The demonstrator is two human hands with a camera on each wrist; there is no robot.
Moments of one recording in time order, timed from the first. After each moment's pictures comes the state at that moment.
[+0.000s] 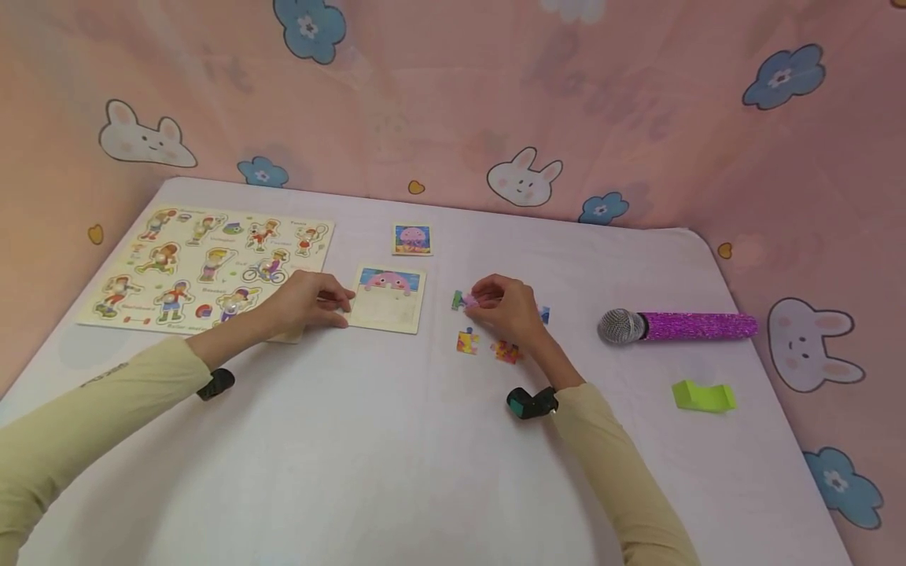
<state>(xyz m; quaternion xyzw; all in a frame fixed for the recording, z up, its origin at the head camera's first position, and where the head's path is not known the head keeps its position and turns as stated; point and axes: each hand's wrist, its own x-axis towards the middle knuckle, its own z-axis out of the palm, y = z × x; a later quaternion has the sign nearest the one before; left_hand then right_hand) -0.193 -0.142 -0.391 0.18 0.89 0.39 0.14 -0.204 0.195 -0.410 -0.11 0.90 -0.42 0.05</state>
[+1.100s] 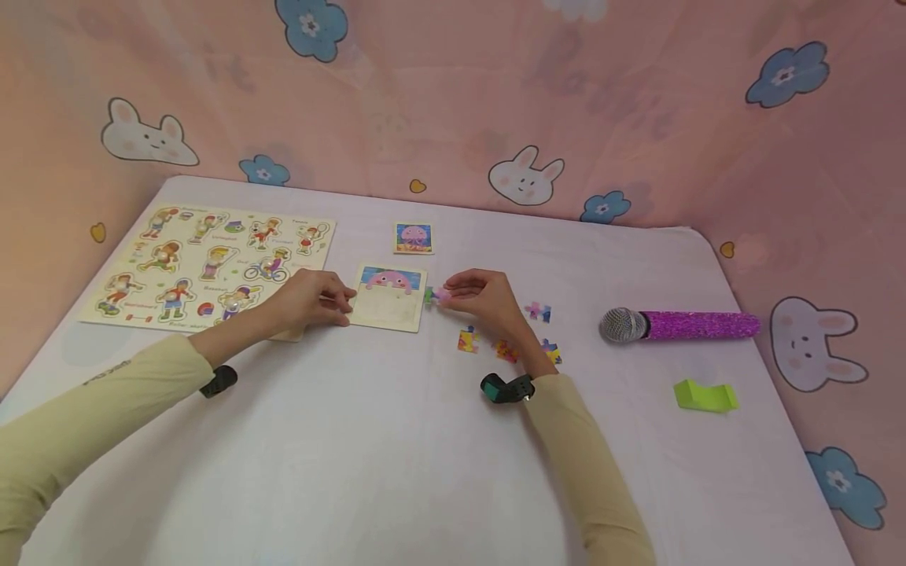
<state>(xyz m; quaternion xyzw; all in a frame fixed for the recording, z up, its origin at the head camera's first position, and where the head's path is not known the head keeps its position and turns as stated) -0.193 -0.141 -0.392 0.19 0.89 0.38 0.14 -0.215 0.170 -0.418 -0.10 0.82 -0.55 0.11</state>
